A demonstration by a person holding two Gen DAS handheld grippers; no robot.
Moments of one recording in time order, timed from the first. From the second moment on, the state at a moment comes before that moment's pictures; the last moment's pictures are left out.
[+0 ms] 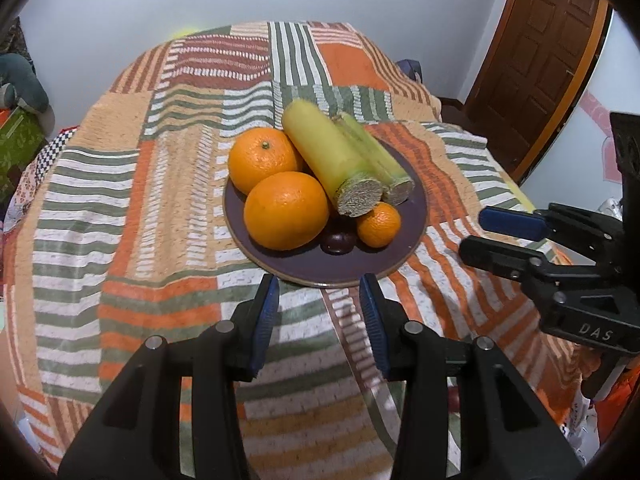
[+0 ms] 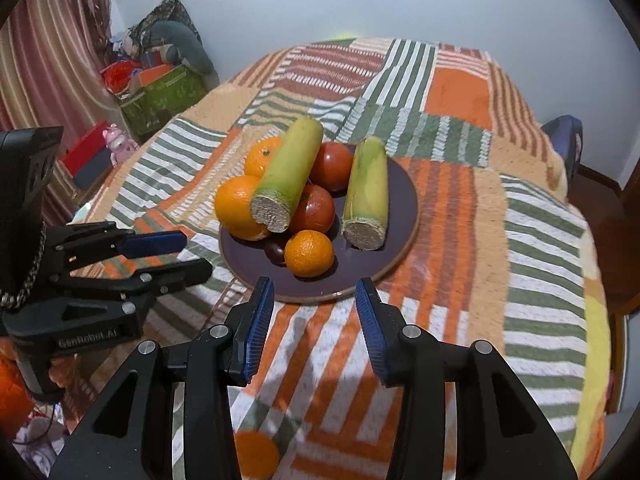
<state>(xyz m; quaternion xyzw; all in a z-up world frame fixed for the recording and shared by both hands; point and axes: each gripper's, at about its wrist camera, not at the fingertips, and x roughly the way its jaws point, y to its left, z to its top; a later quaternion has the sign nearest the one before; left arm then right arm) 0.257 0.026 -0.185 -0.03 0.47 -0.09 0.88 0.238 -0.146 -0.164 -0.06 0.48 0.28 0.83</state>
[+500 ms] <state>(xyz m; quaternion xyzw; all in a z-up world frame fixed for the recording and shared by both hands) 0.196 0.024 -0.163 -0.04 0.46 -0.09 0.88 0.177 -0.165 -0.155 -0.08 0.48 0.27 0.83</state>
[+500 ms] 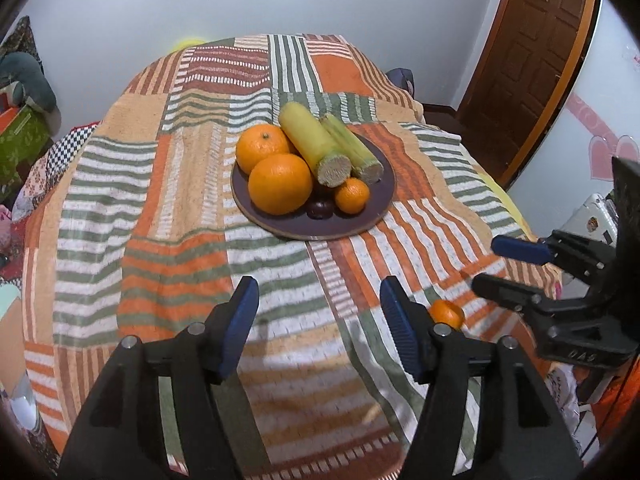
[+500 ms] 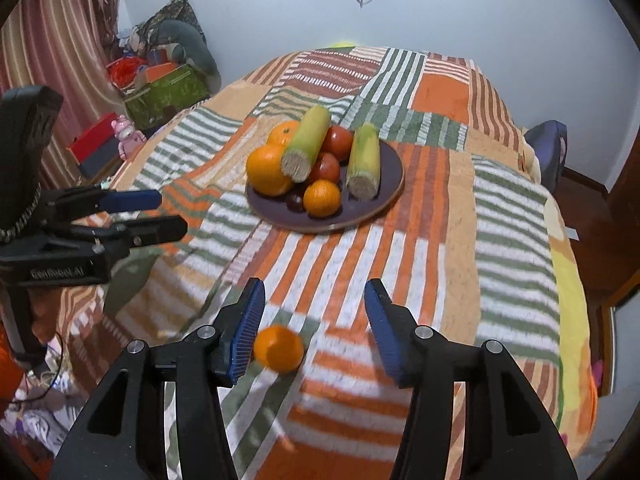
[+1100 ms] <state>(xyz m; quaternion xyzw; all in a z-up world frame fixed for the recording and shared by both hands) 0.171 0.002 -0.192 -0.03 0.49 -0.12 0.86 0.161 -0.154 -0.195 -0.05 0.52 0.29 0.80</state>
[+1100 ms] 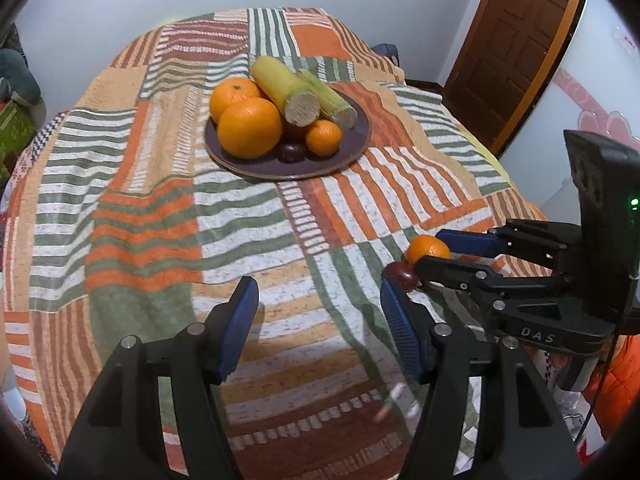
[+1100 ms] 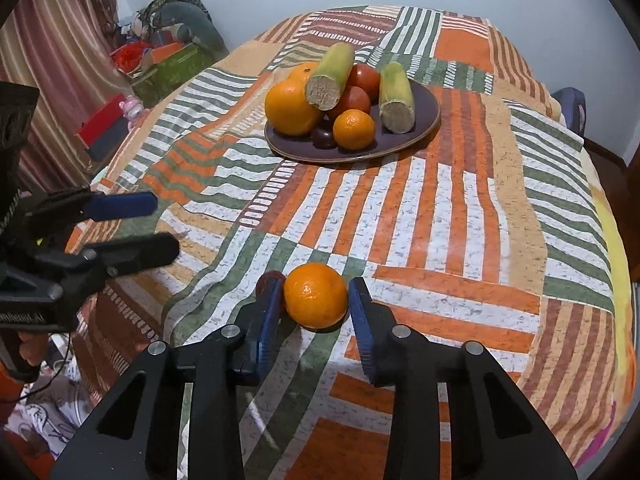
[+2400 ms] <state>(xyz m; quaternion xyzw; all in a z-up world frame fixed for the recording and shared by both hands) 0.224 -0.003 -0.187 -0.04 0.47 -0.13 0.87 0.194 -0.183 -0.159 -0.02 0.46 0.27 0.84</state>
